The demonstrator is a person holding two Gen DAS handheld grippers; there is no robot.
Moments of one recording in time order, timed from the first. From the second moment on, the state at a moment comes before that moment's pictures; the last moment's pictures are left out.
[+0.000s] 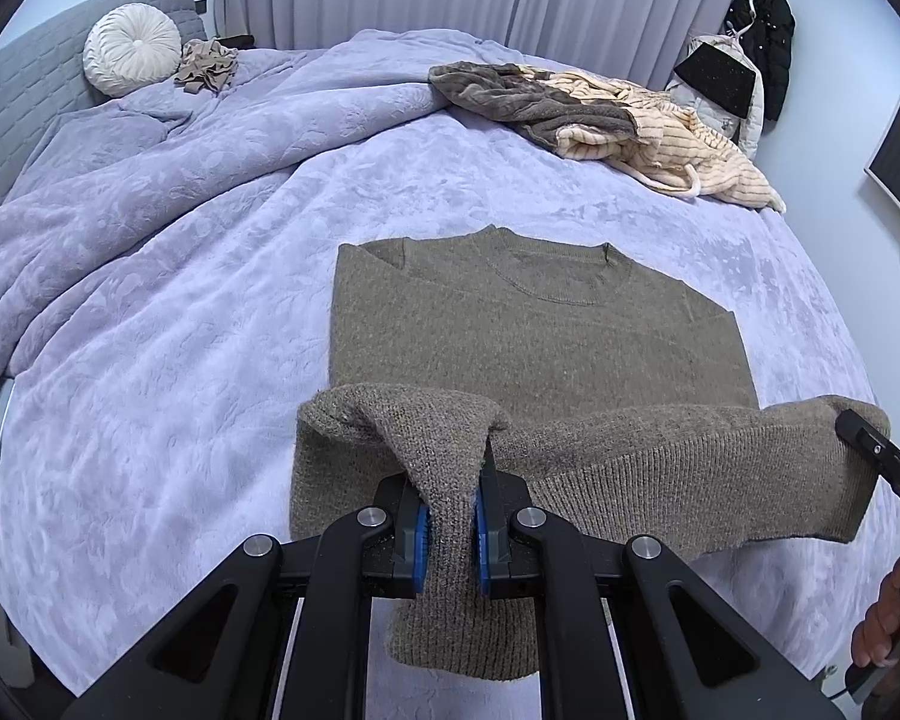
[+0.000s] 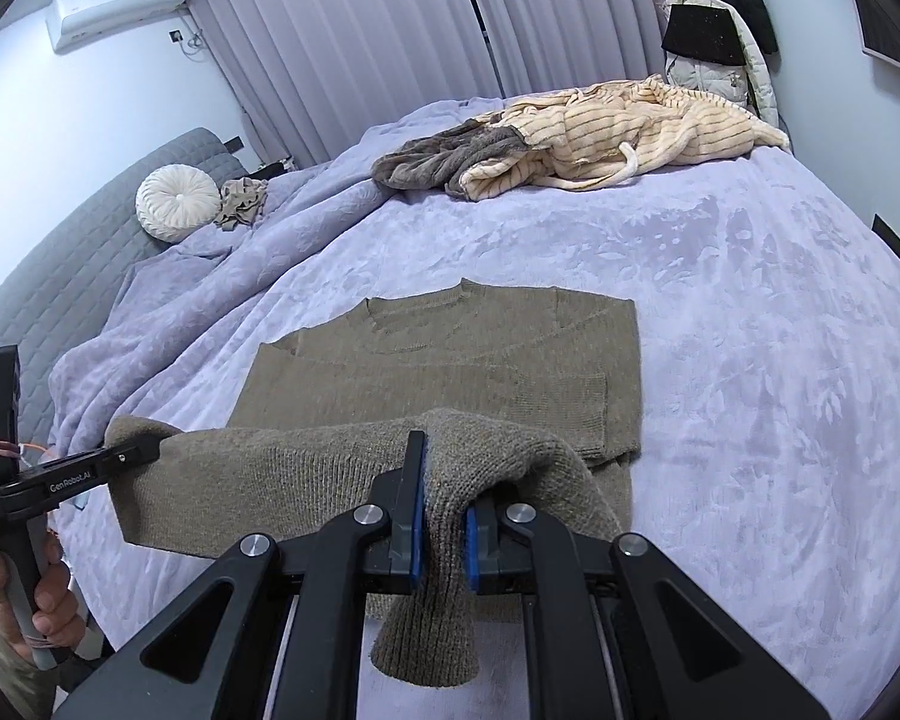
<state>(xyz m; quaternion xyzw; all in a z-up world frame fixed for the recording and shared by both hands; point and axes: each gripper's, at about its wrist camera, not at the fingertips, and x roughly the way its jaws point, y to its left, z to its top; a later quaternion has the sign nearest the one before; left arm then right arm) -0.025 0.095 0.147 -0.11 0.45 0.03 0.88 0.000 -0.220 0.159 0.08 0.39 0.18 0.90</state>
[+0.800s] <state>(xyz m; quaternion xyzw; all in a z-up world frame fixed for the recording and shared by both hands) 0.047 0.095 0.130 -0.10 0.48 0.03 0.87 0.071 -0.214 0.145 0.09 0.42 0.16 0.89</state>
